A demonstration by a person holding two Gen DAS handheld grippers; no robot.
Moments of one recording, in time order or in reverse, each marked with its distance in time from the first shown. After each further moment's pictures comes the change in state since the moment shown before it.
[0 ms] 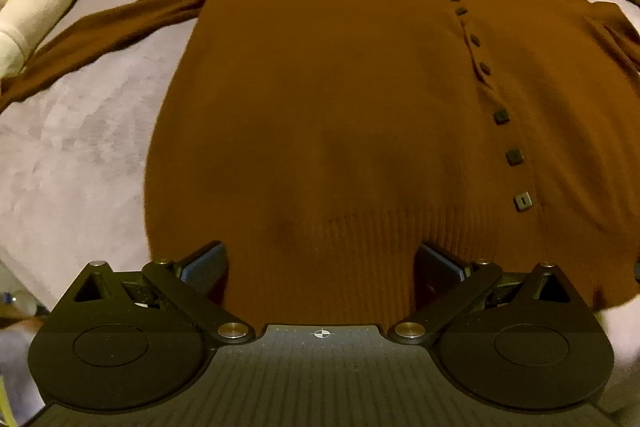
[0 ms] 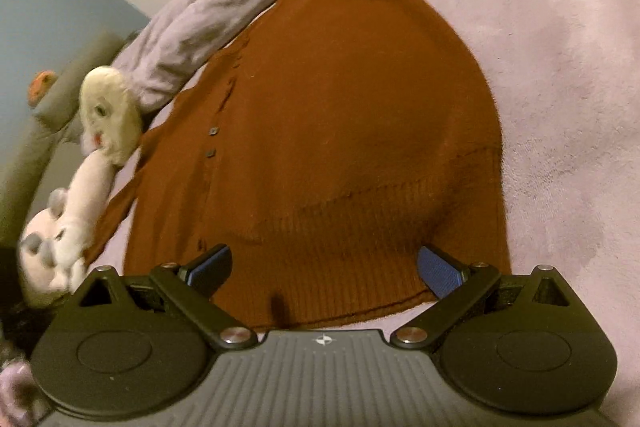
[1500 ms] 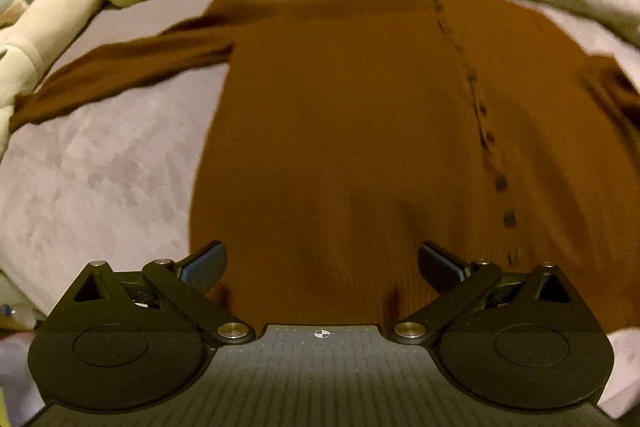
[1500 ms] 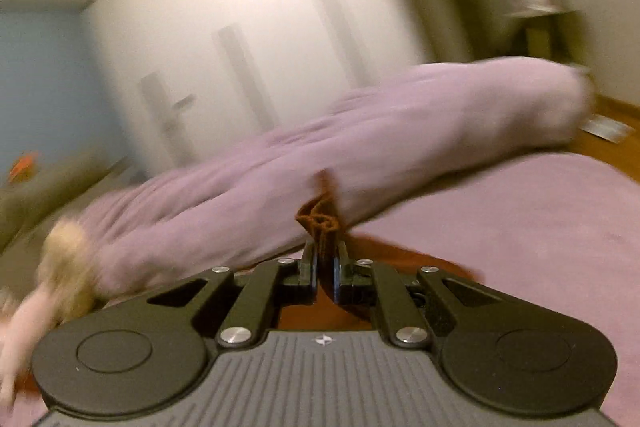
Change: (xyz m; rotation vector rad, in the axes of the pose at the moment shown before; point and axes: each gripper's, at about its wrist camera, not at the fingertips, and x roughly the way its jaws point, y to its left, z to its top) left arm -0.022 0.043 0.026 -0.050 -0.108 -0.038; right arm -0.076 0.027 0.198 -0.294 -0.581 -0.116
